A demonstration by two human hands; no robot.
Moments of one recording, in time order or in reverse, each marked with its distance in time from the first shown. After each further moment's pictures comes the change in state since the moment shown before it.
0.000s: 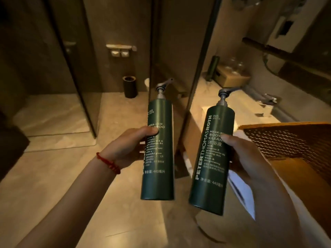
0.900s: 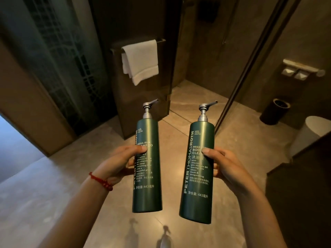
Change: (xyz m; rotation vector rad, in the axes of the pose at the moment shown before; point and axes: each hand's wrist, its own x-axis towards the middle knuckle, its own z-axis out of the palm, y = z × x) left_hand -0.246 -0.084 -0.338 -0.352 0.894 0.041; right_hand 0.104 0.048 0.475 -0.248 -0.943 0.069
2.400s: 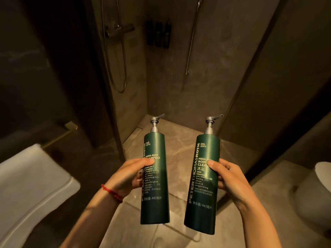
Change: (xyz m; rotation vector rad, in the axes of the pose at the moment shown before) left_hand 0.824 0.382 0.044 0.015 -0.259 -0.029; right_hand 0.749 -0.155 -0.314 0.078 0.347 -0.009
